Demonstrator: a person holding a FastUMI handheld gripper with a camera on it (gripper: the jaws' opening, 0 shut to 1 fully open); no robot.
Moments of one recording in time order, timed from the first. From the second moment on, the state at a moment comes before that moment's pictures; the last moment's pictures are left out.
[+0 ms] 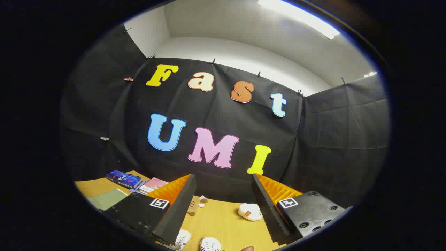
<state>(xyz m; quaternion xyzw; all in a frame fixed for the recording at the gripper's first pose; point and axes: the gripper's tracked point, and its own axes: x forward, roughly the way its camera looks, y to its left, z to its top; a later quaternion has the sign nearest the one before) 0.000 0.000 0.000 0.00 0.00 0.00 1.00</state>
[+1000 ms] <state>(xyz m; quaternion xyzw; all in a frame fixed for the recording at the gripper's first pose) 0.005 0.005 -0.026 -0.01 0.03 0.00 1.00</state>
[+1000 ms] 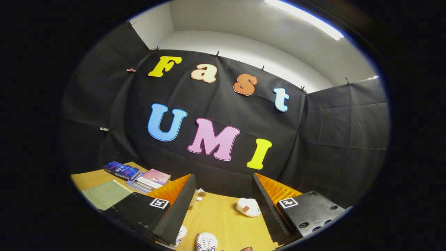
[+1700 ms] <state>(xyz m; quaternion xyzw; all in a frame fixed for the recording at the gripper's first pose) -0.009 0.131 -0.119 0.23 0.17 0.28 0.92</state>
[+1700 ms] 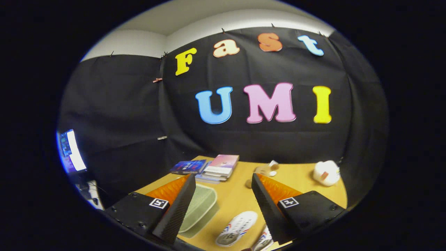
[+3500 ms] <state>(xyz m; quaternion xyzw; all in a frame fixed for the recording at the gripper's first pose) -0.074 0.300 -0.299 0.64 0.48 0.39 0.46</state>
